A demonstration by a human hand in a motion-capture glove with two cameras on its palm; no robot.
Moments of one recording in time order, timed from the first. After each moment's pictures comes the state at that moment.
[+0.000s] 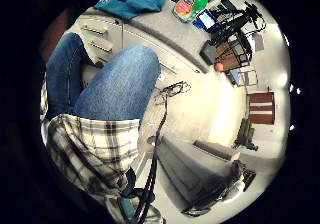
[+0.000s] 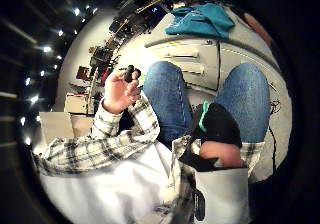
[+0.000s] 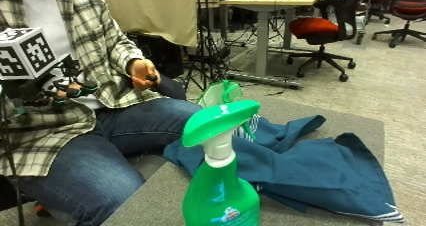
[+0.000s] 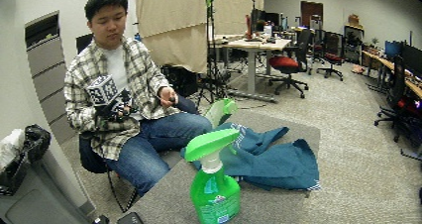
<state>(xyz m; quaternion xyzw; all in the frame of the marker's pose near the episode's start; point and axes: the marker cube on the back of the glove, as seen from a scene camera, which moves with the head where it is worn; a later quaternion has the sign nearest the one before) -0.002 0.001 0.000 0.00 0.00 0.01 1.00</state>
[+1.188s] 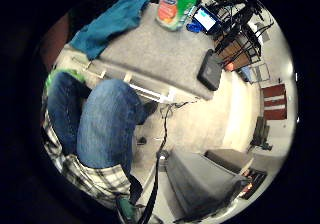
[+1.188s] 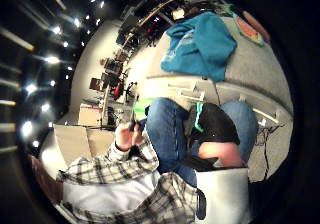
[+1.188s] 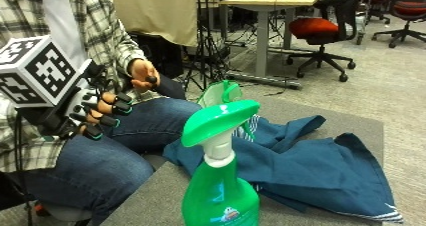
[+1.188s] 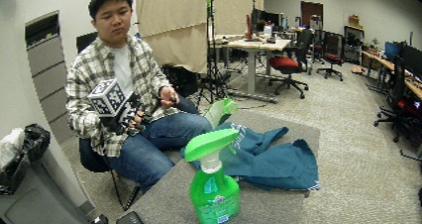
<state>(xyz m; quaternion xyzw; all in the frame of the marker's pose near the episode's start) 0.097 -0.136 -0.017 0.05 -0.10 0.05 0.99</state>
